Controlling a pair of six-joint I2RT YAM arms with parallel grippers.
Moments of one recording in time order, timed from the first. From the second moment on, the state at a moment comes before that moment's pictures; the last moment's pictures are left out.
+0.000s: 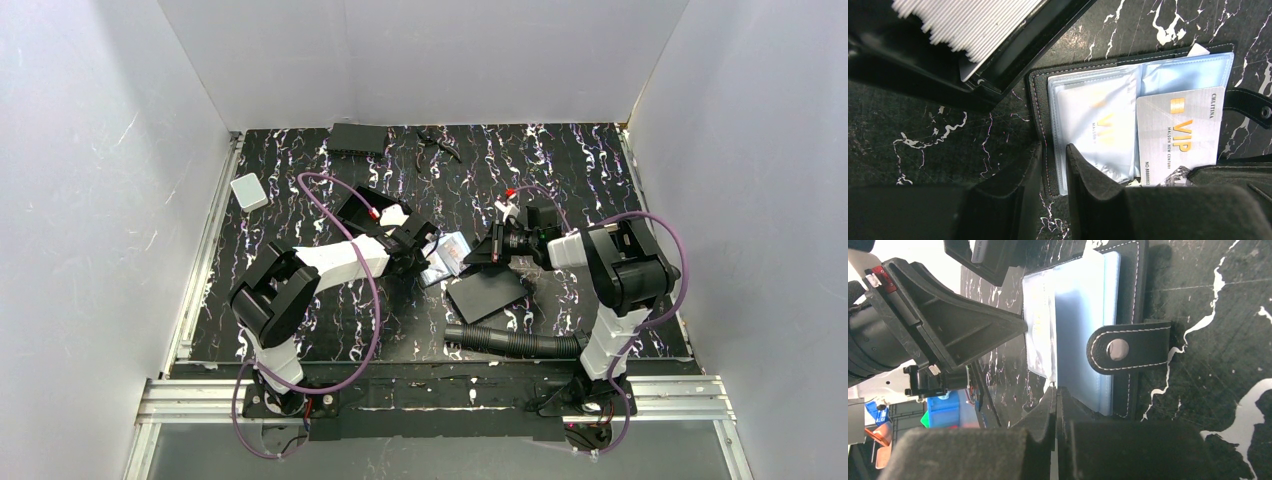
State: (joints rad) left arm -0.78 1.78 1.06 -0.38 -0.34 -1.07; right arm 0.28 1.85 0.75 0.41 -0.94 0.56
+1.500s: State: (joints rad) left arm -0.77 1.80 1.10 -0.43 -0.34 -1.02; right arm 0.28 1.77 0.72 0.35 -0.98 0.55
